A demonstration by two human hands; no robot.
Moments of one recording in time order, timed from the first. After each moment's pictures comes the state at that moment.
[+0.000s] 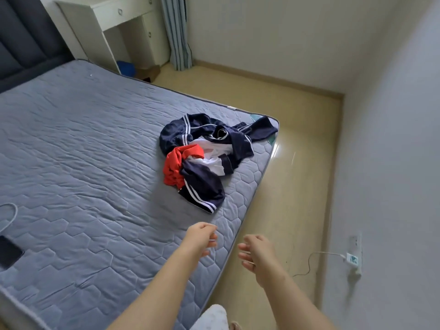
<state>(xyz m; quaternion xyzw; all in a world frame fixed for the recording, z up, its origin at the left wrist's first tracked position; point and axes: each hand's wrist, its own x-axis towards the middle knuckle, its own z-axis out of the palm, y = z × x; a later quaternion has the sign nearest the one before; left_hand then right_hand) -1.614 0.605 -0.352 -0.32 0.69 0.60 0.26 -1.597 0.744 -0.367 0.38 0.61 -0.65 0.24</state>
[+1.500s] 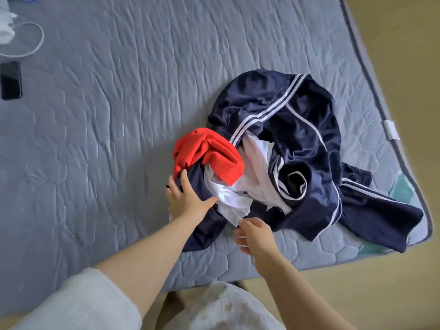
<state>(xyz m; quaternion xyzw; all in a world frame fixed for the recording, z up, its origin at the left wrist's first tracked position) -2.023 0.568 -0.585 -0.66 0.66 0.33 0.10 -2.116 0.691 -0.538 0.11 0.74 -0.33 0.57</state>
